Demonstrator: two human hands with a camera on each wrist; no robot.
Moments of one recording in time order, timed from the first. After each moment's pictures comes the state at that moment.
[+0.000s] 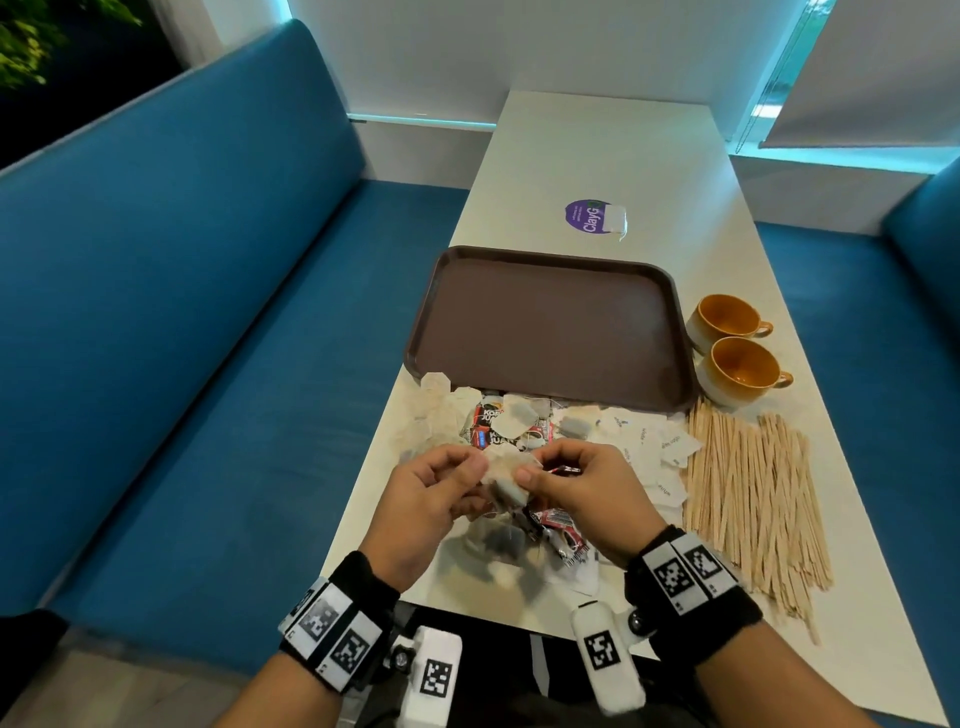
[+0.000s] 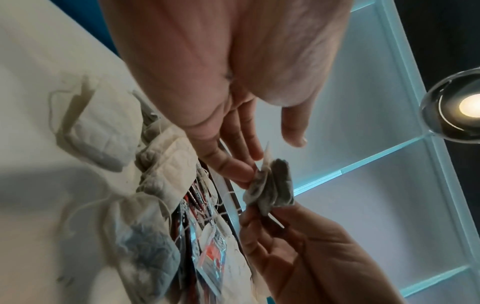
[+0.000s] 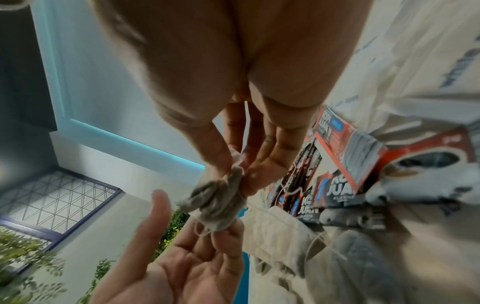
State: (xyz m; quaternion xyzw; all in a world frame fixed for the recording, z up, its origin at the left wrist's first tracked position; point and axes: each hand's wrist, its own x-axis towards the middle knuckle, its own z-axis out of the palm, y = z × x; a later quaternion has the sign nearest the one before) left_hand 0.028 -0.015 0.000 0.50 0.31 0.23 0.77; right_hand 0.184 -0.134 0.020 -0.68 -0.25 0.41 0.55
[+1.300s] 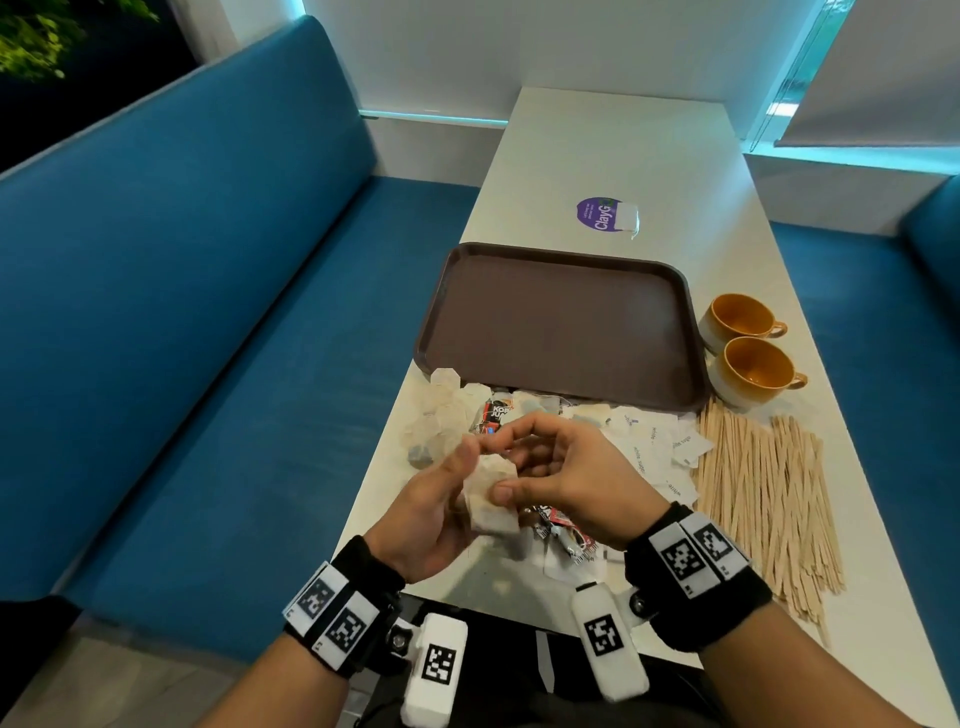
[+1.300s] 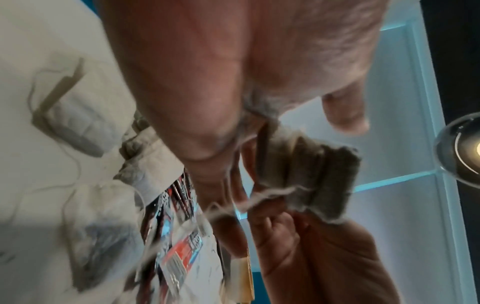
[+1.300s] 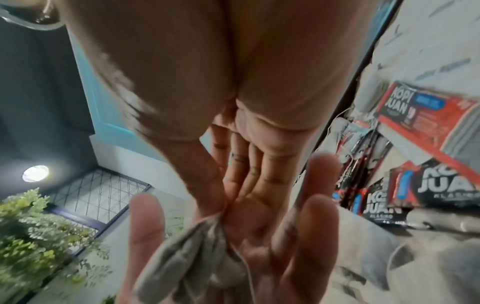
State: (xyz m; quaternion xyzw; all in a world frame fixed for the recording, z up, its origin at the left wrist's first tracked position) left_hand 0.022 -0.013 0.006 0.39 0.17 0.09 0.90; right_hand 0.177 -0.118 0.047 -0.59 -0.35 0.50 0.53
